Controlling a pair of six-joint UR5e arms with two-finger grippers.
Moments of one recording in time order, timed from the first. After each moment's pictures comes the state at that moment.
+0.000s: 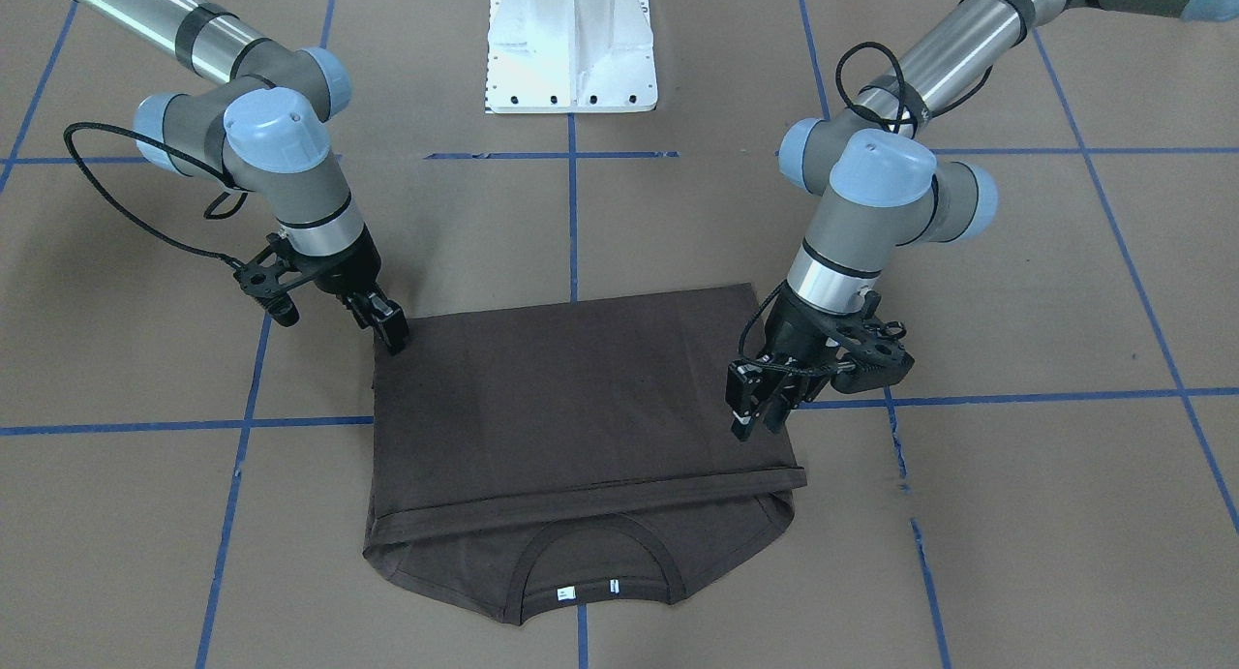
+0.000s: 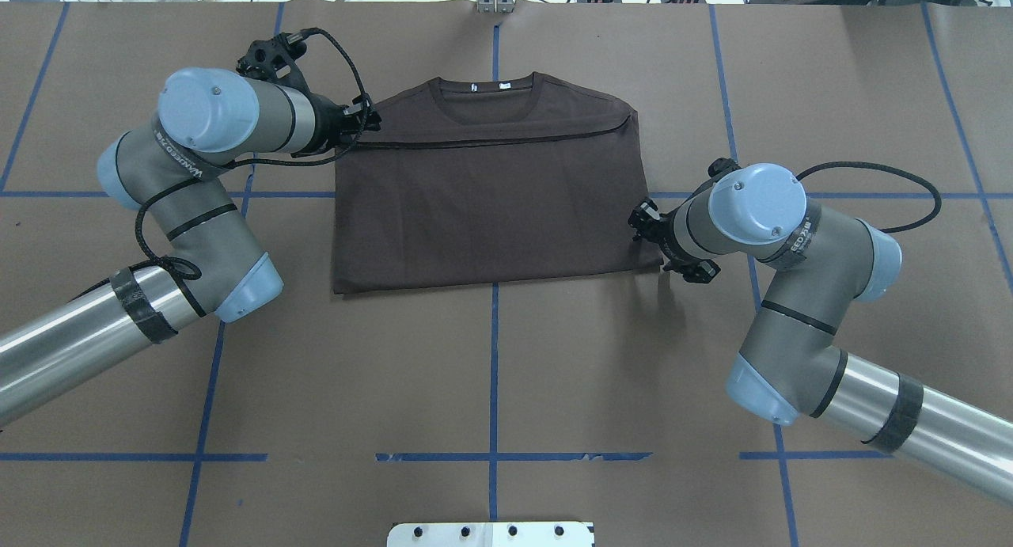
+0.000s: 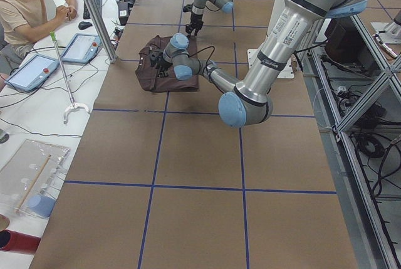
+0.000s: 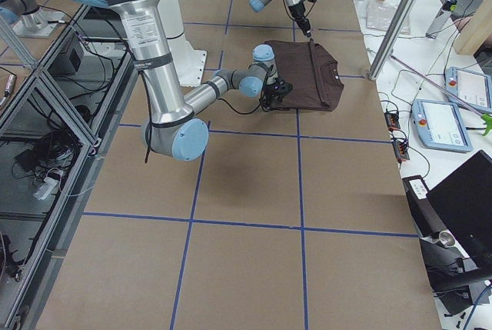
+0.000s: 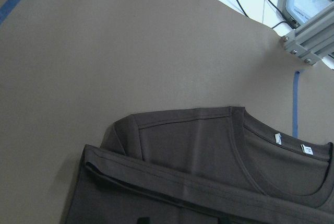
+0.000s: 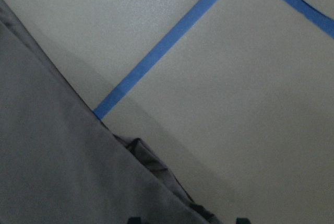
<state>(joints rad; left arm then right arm) -0.75 -2.16 -1.39 -2.30 -1.72 -1.53 0.61 -1.20 1.65 -1.19 1.79 1.95</state>
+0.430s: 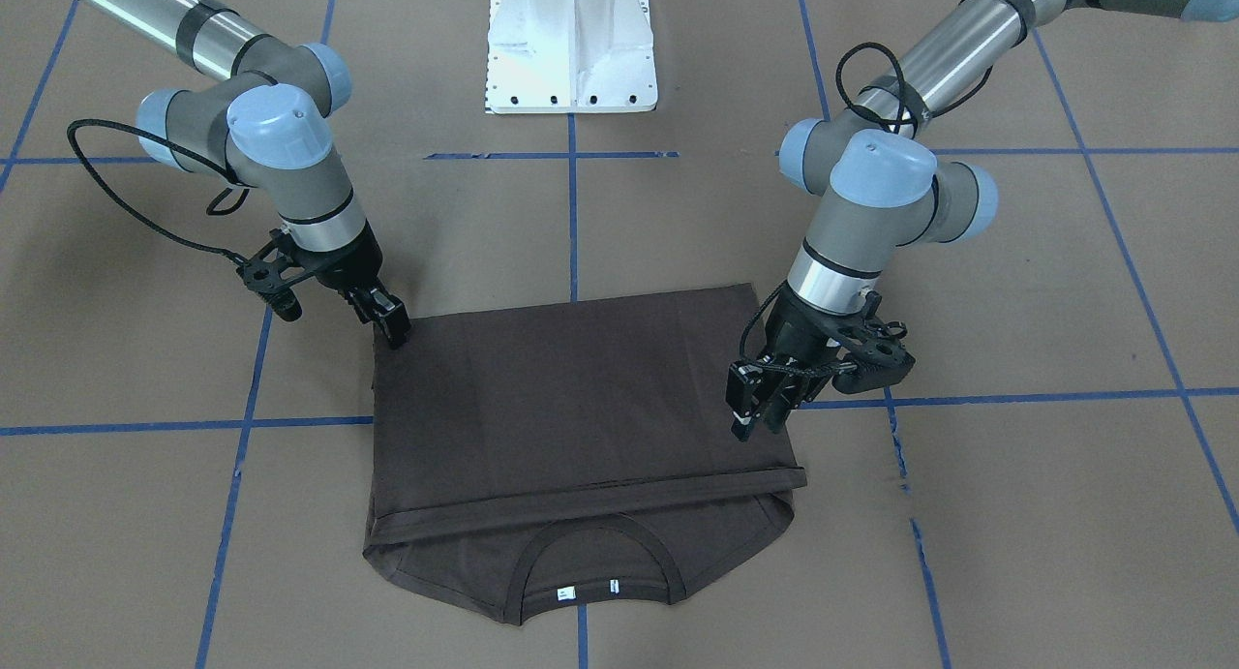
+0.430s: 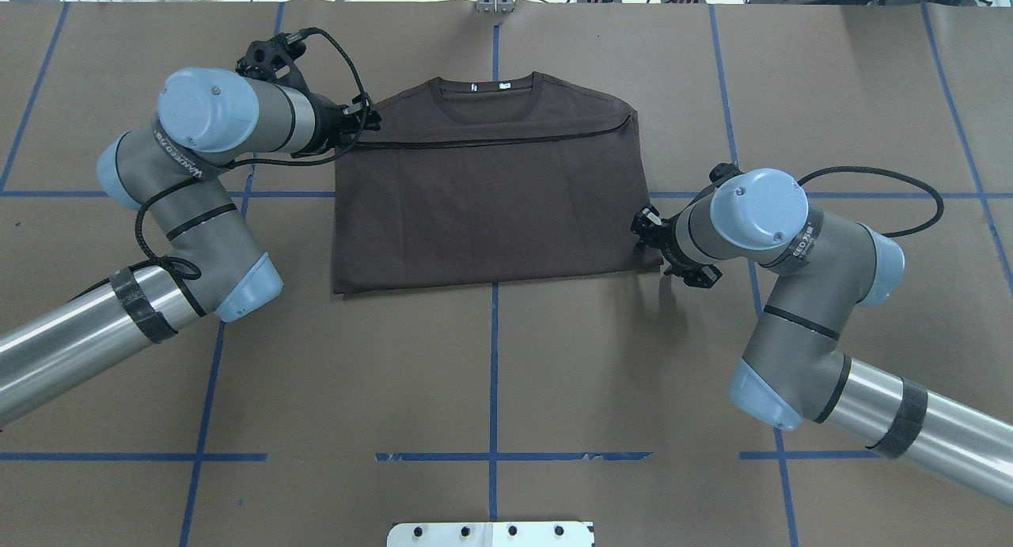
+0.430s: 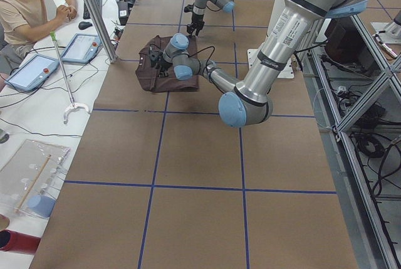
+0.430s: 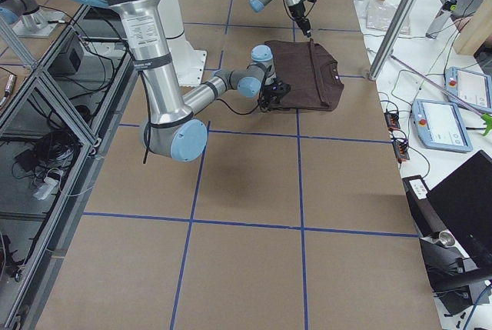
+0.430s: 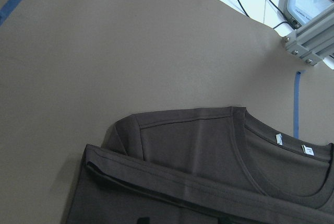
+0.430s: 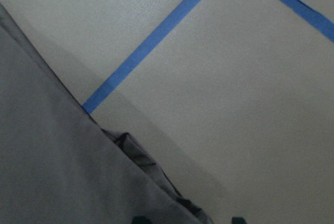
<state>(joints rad) -0.75 -2.16 -1.39 -2.30 -1.72 -1.54 0.60 -1.22 1.67 -1.19 1.79 1.95</state>
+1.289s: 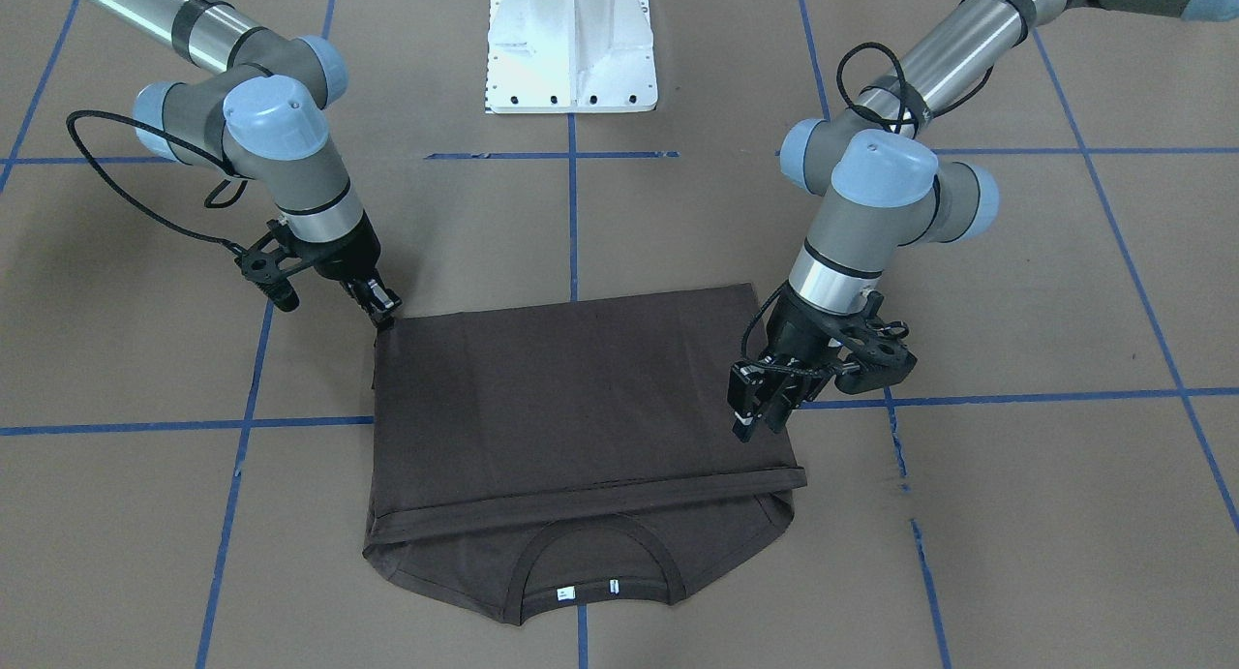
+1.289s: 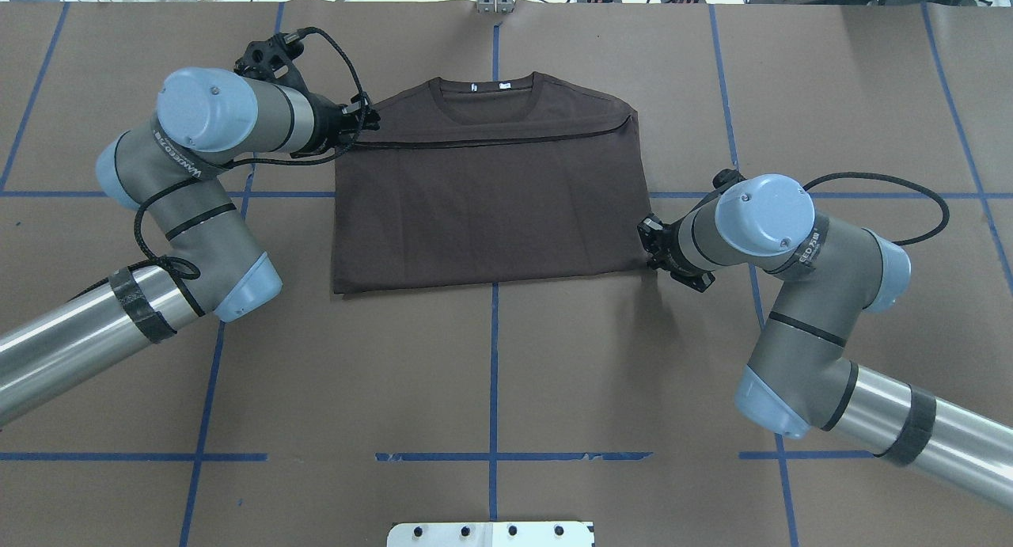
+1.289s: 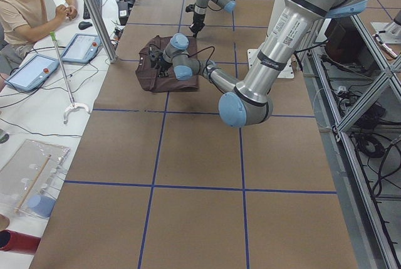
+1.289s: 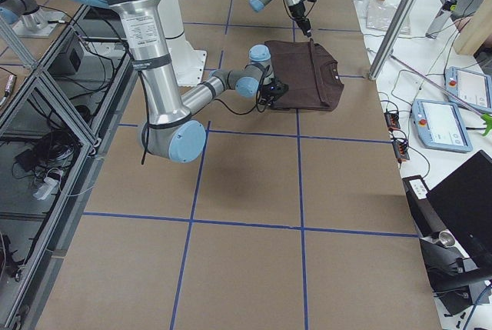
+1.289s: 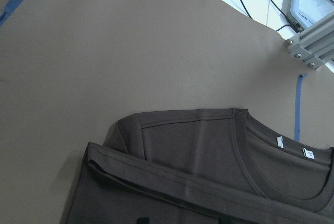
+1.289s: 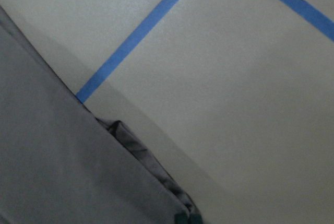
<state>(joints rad) -0.75 -2.16 -1.40 -2.30 -1.72 -1.55 0.59 -1.25 1.72 -1.19 1.80 1.98</state>
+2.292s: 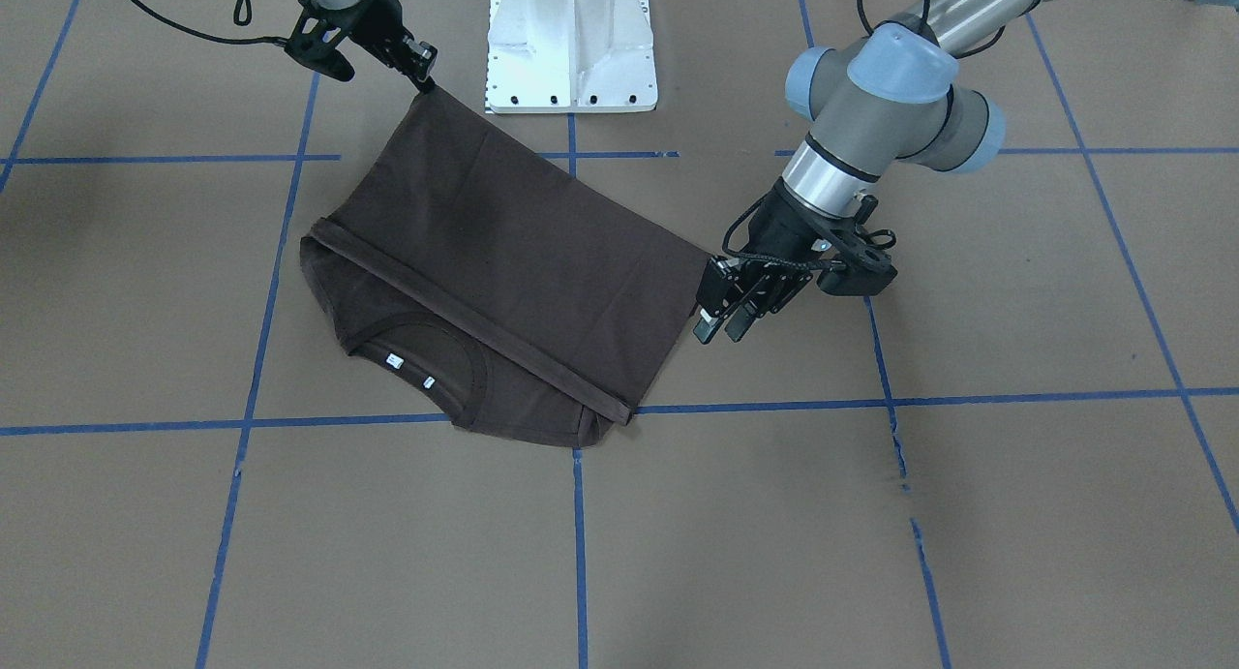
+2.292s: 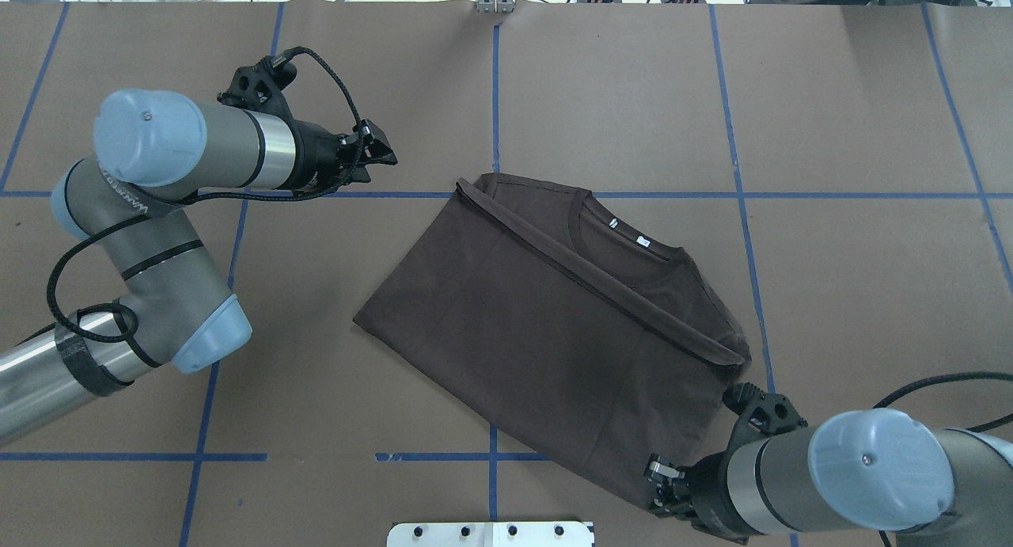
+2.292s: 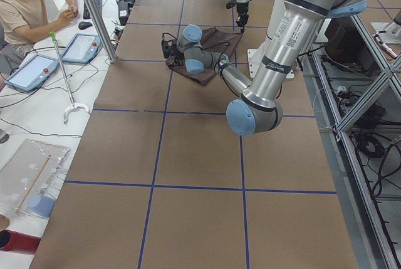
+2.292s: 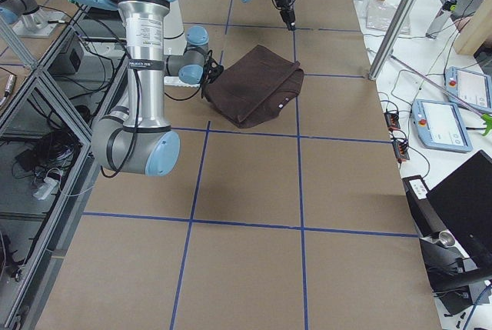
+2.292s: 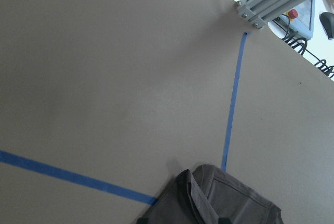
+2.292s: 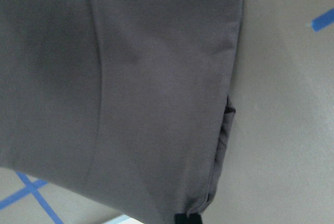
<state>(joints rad) -0.70 -2.04 -1.68 -2.29 -1.83 -1.65 0.13 -1.57 2.22 -1.19 1.82 2.08</state>
